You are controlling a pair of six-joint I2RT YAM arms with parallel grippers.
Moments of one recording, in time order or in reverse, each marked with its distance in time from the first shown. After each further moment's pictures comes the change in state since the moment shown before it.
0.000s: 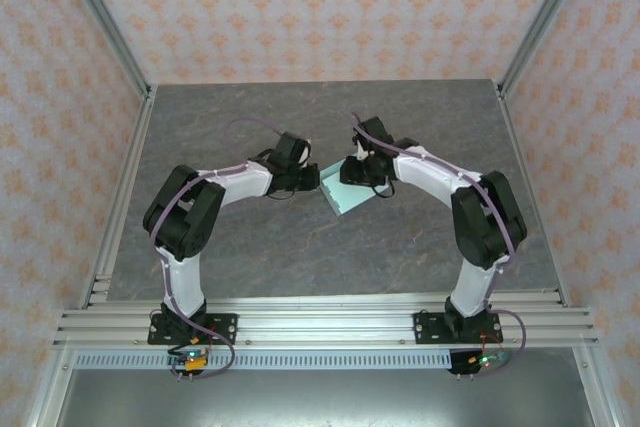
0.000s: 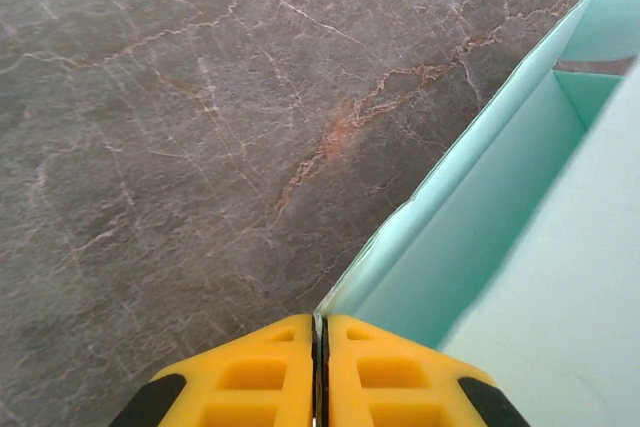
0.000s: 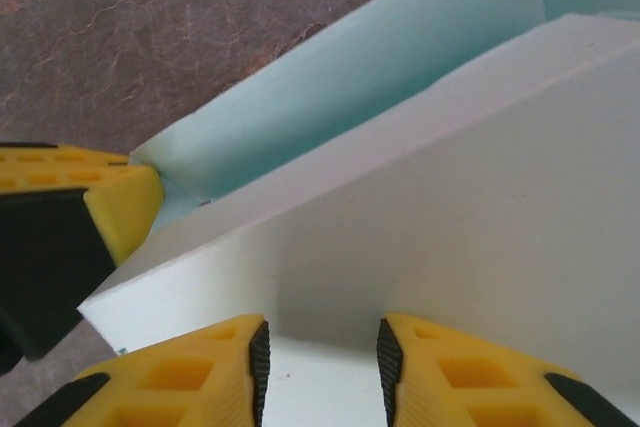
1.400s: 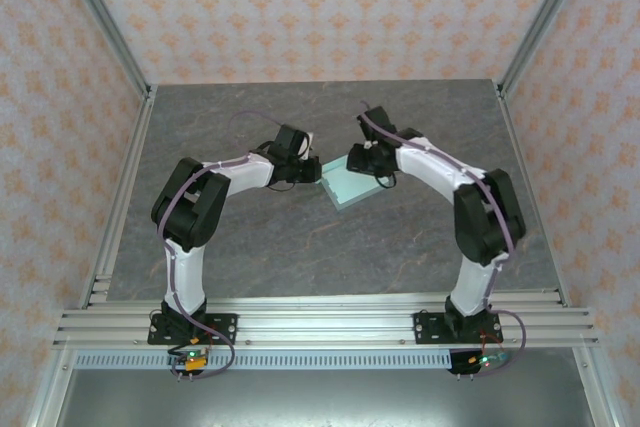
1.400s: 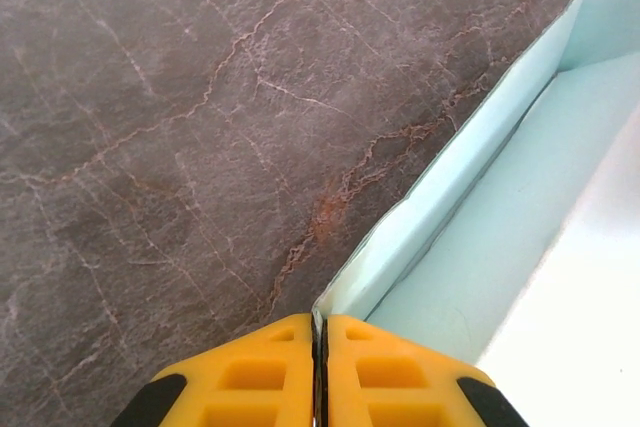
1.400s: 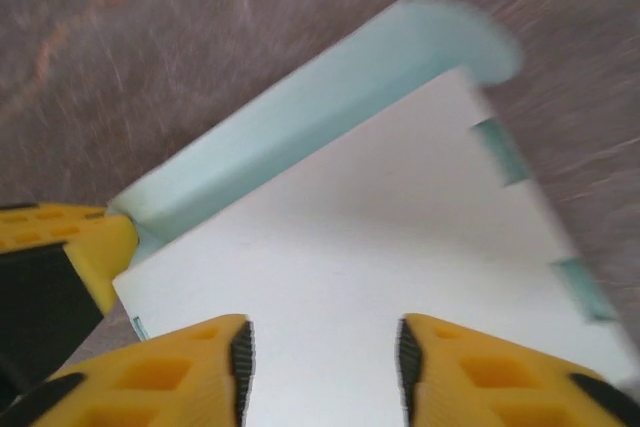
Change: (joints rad) left arm 0.042 0.079 0.093 -0.003 0.066 0.093; right arm -0.058 -0.039 0.068 -0.056 0.139 0.076
